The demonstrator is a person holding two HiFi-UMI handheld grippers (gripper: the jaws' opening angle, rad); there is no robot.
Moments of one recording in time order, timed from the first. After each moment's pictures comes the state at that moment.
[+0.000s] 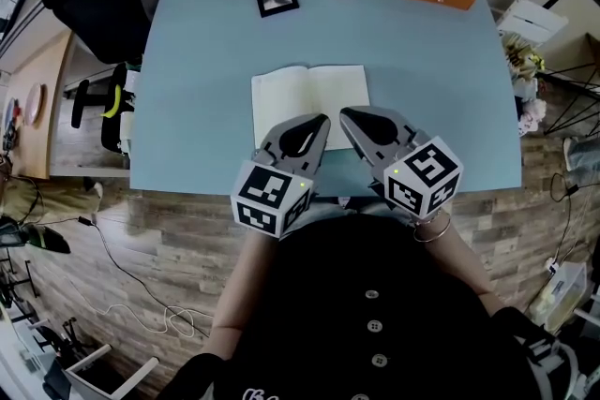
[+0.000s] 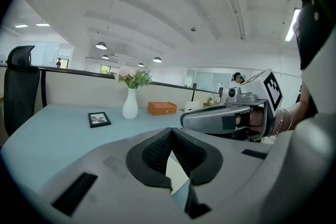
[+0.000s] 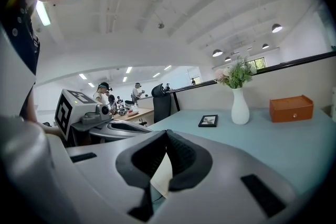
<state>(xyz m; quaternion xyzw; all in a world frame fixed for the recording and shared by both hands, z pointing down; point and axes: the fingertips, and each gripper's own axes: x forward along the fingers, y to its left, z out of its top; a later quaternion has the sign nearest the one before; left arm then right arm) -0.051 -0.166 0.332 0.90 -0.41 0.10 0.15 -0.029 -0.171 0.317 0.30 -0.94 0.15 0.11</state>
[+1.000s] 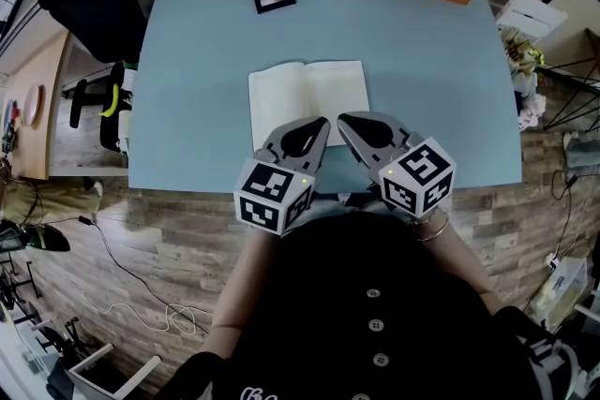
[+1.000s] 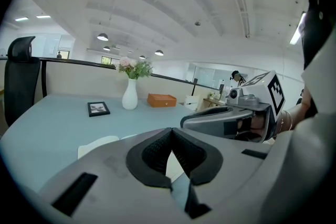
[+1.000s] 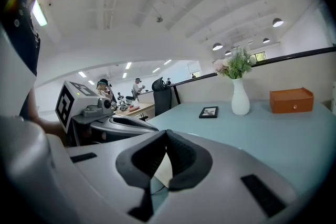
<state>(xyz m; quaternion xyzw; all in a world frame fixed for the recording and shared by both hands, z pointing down) -0.046 -0.162 0.353 0.89 -0.40 0.12 0.18 -0.028 -0.163 0.342 0.29 -0.93 0.17 0.13</state>
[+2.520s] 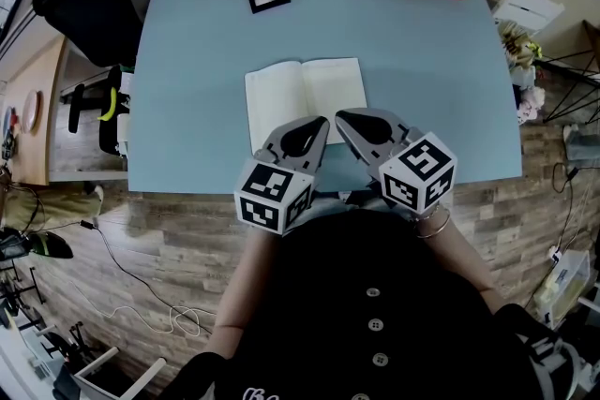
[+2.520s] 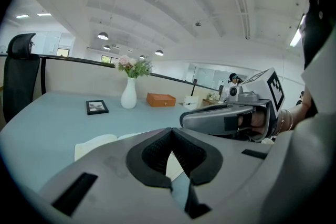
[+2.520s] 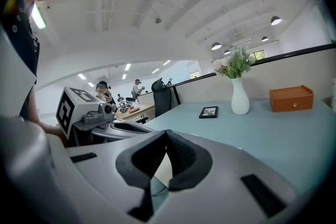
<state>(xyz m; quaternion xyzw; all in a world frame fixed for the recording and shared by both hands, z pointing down) -0.042 -0.162 0.357 0.89 -0.40 0.12 0.19 -0.026 -0.164 0.339 0.29 -0.93 0.18 0.12</state>
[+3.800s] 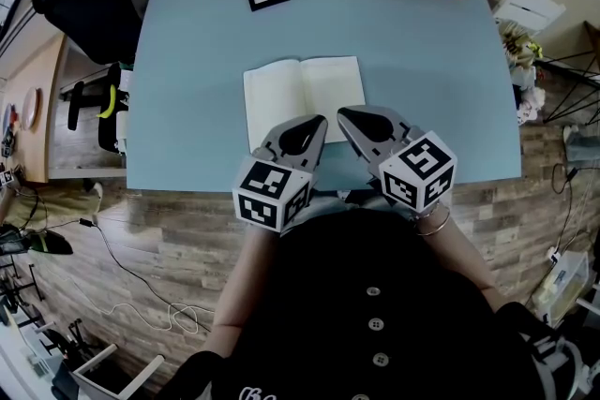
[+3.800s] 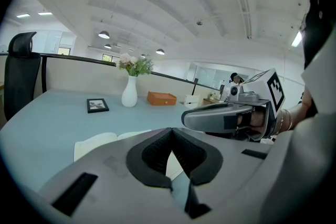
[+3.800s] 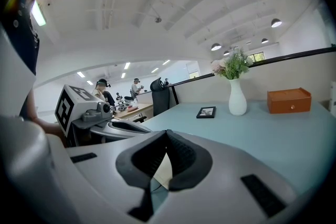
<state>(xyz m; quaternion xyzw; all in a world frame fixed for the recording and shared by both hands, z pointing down) -0.041 -0.161 0.362 0.89 -0.40 0.12 0.19 -0.019 -0.166 0.342 0.30 -0.93 0.17 0.13</state>
